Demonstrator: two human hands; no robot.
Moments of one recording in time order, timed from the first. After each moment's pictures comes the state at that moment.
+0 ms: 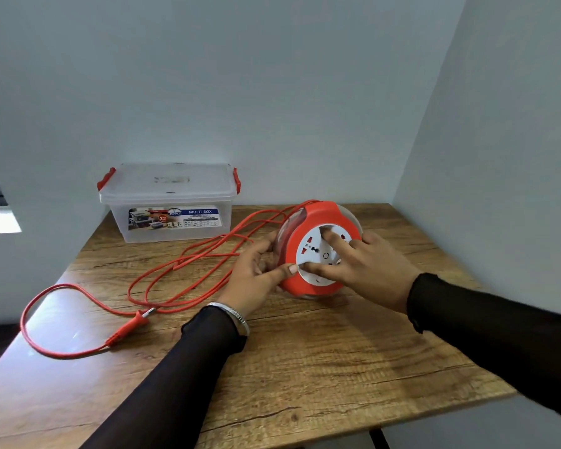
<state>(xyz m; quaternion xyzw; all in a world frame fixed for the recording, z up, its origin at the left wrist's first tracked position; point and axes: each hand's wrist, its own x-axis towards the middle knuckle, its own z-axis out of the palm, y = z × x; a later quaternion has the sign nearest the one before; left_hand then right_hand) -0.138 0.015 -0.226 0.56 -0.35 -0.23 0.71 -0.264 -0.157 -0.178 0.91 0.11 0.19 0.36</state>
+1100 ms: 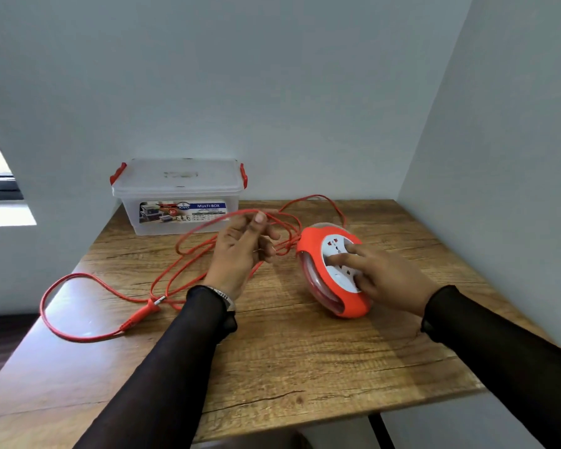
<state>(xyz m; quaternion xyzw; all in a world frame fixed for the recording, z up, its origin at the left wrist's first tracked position) -0.120 0.029 -0.210 0.47 -0.30 -0.16 0.81 -0.278 -0.170 -0.201 1.00 -0.02 0.09 -0.01</state>
